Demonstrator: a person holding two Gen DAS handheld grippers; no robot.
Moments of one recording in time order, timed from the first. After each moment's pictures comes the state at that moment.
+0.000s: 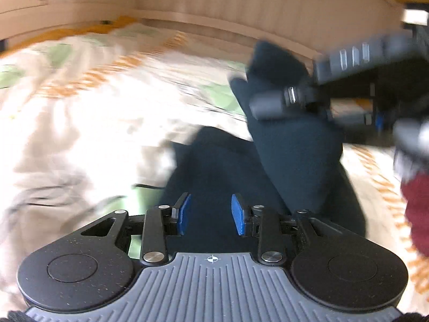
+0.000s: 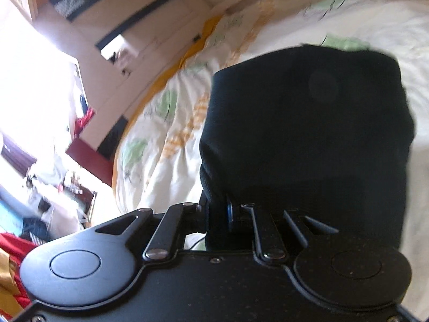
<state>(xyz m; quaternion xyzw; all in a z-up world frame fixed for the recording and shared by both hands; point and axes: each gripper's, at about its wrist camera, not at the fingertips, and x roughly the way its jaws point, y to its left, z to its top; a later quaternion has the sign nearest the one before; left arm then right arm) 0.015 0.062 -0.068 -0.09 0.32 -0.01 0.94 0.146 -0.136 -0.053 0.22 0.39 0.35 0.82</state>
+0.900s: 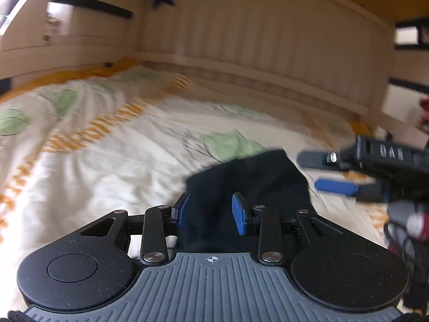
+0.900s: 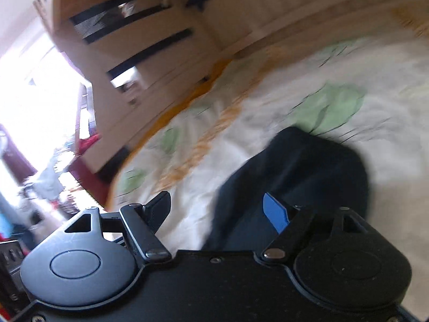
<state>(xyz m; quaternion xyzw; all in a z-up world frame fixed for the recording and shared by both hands) 0.032 0.053 -0.028 -0.07 0.24 -0.03 0.97 0.120 -0.171 -0.048 0.21 0.27 0.32 0.88</state>
